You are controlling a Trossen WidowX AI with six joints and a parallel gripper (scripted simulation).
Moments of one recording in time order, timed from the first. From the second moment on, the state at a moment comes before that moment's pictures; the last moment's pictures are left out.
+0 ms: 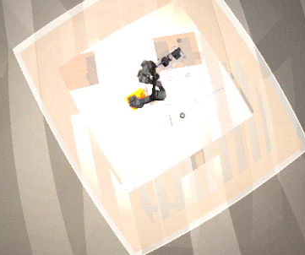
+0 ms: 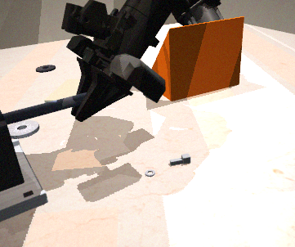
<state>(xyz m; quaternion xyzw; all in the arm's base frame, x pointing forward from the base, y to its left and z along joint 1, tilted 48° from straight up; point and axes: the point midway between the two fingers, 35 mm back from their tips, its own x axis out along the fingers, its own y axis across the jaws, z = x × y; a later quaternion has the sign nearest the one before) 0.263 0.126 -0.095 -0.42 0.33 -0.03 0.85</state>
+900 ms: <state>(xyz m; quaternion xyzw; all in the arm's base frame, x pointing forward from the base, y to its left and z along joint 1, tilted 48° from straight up) 0.272 0.128 -0.095 -0.42 0.33 -0.03 0.85</state>
